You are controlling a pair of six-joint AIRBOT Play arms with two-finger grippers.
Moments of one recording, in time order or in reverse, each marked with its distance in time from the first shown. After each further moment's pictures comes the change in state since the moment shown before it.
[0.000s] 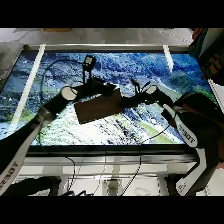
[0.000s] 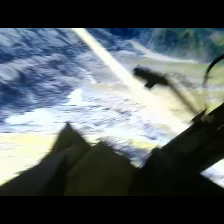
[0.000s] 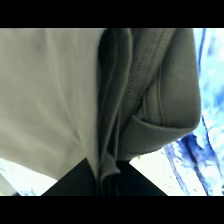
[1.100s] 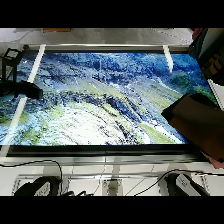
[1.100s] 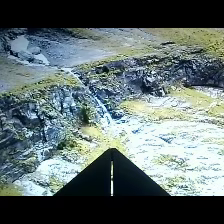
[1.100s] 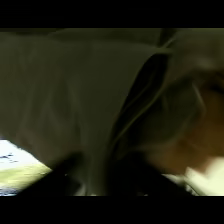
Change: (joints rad) left arm 0.545 0.356 0.000 0.698 -0.592 -0.359; right arm -0.916 0.782 0.013 -0.959 0.674 0.613
